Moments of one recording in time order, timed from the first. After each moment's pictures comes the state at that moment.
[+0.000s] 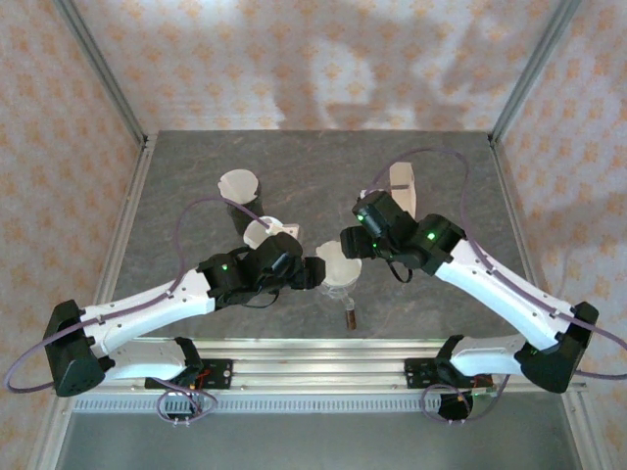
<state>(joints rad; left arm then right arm) -0.95 1.18 0.94 -0.57 -0.16 -0.86 0.85 1.23 1.29 -1.01 0.24 0.54</state>
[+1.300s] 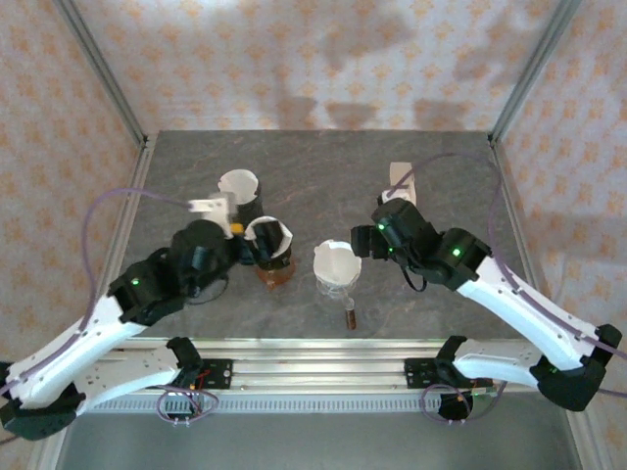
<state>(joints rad) -0.81 0.82 1.08 -0.70 -0.39 -0.73 0.85 1.07 1.21 -0.96 0.36 0.58</state>
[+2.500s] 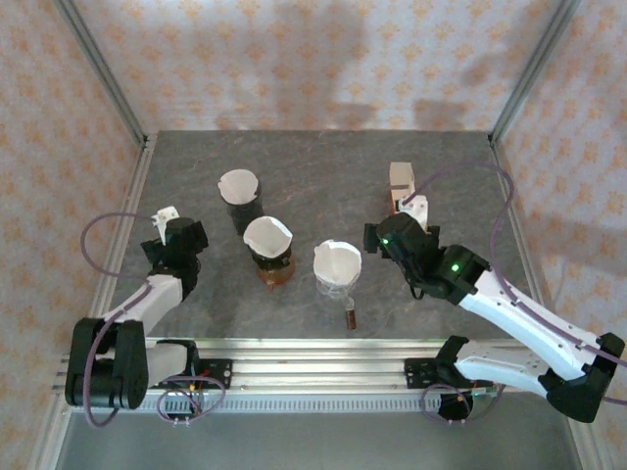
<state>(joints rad) 0.02 1.20 0.42 0.19 -0.54 -0.24 0.84 0.99 1.02 -0.81 0.63 0.62</state>
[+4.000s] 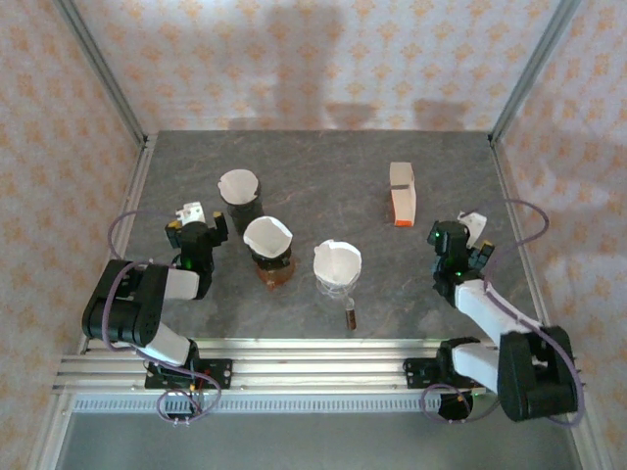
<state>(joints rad) -0.05 1.53 0.35 0.82 -0.42 -0.10 0.11 1.13 0.38 0.17 0.61 0.30</state>
